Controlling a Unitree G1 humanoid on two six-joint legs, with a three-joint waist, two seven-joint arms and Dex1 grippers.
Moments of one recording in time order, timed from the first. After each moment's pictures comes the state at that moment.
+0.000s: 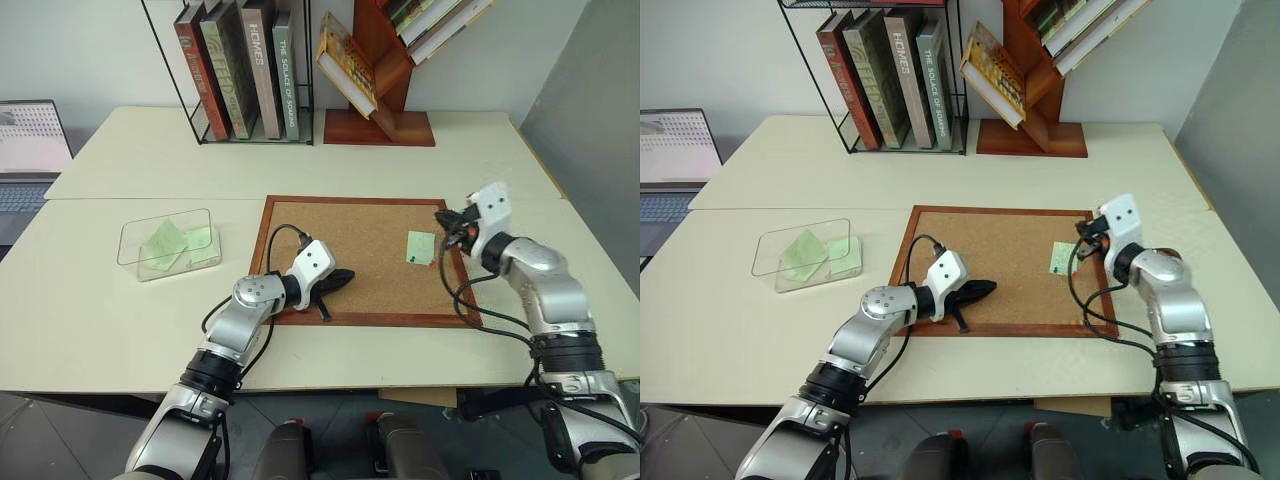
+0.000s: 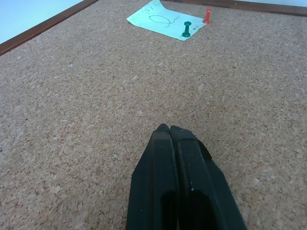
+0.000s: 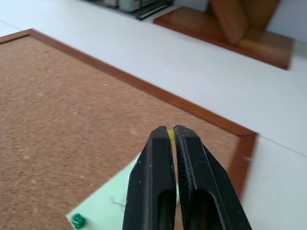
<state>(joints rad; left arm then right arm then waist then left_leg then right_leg) -0.48 0.33 -0.25 0.25 -0.07 0.18 -0.82 -0.53 -0.48 -0.10 0.13 0.18 0.41 0.56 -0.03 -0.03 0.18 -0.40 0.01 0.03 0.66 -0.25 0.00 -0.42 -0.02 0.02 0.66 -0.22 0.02</state>
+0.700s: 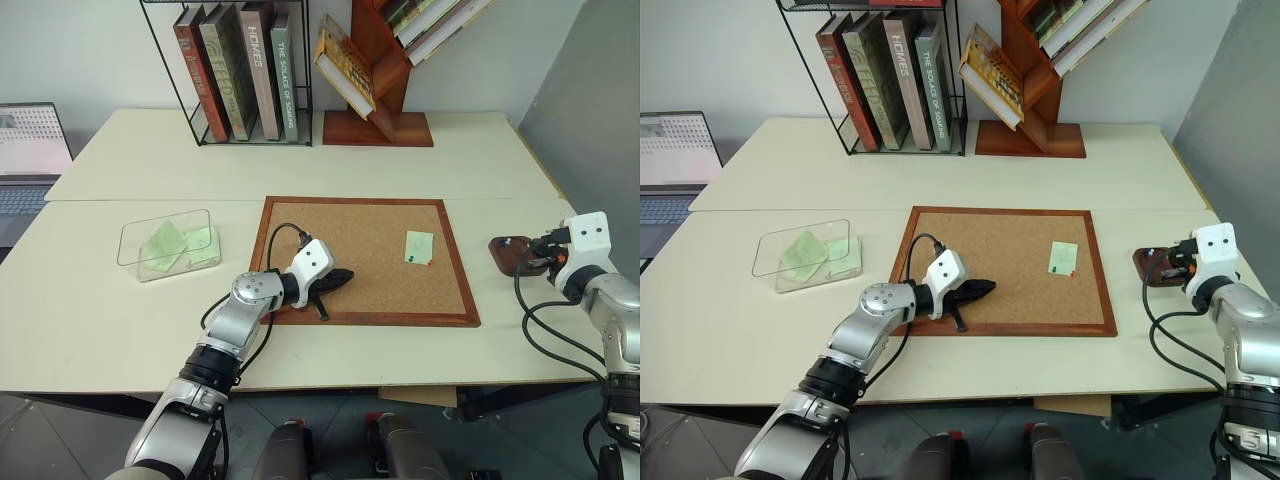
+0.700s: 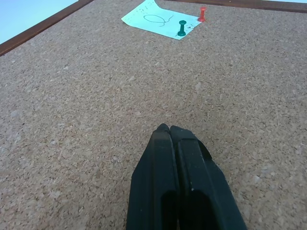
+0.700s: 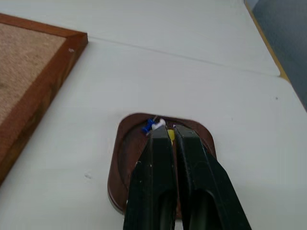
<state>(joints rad) -0.52 0.34 -0.25 0.32 -0.07 0.13 -0.85 -0.31 -0.63 -0.31 0.10 0.18 0.55 0.43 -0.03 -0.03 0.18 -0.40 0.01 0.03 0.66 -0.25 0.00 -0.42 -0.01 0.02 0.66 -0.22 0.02</state>
